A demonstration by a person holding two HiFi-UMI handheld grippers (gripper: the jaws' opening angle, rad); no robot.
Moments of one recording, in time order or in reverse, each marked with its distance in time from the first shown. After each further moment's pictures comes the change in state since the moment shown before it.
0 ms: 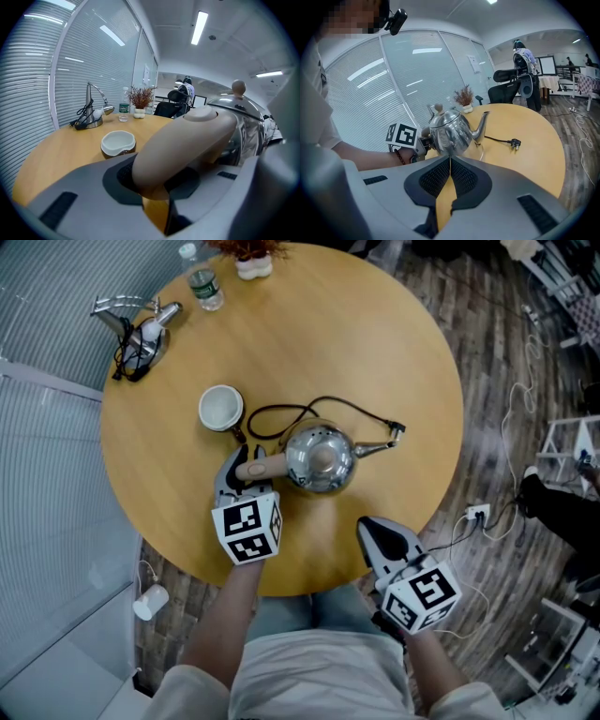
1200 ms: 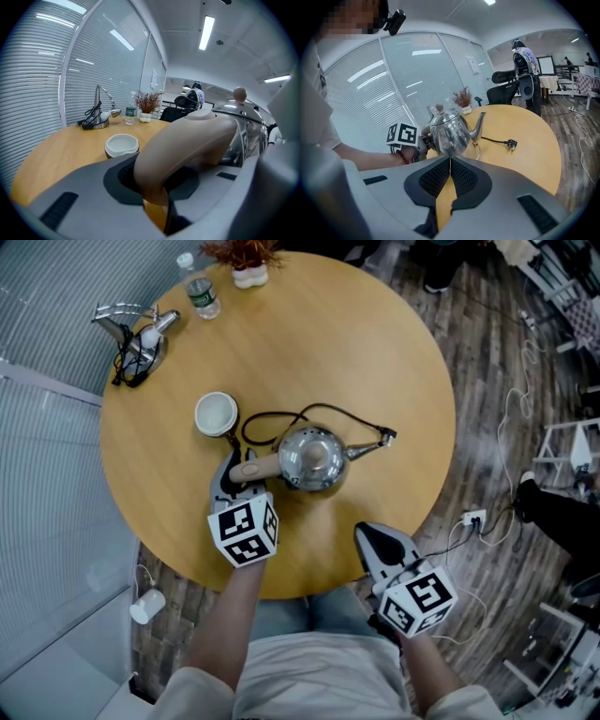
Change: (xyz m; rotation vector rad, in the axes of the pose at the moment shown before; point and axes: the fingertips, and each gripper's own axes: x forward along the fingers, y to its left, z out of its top) left arm -0.006 0.004 0.010 -0.078 -0.058 0.071; right arm -0.013 -0.005 0.001 0.007 -0.014 0.000
